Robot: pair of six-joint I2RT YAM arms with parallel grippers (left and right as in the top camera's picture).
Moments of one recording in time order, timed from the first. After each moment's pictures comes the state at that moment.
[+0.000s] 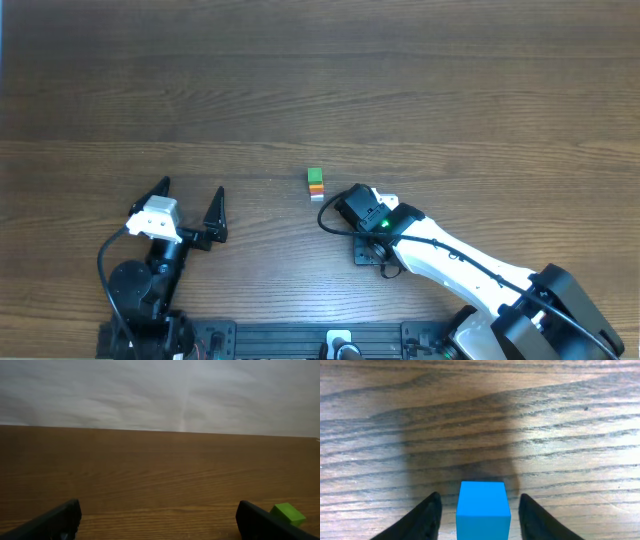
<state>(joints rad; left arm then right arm) -0.03 0.01 0.01 -0.06 0.19 -0.13 0.72 1.45 0.67 -0.73 0.06 0.73</state>
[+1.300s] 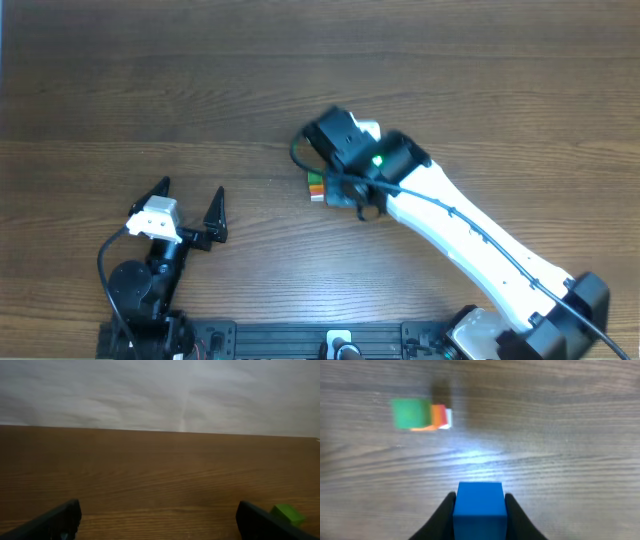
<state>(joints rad) -0.03 0.01 0.01 -0.06 0.19 -0.13 0.72 1.55 1.41 -1.21 0.12 0.69</state>
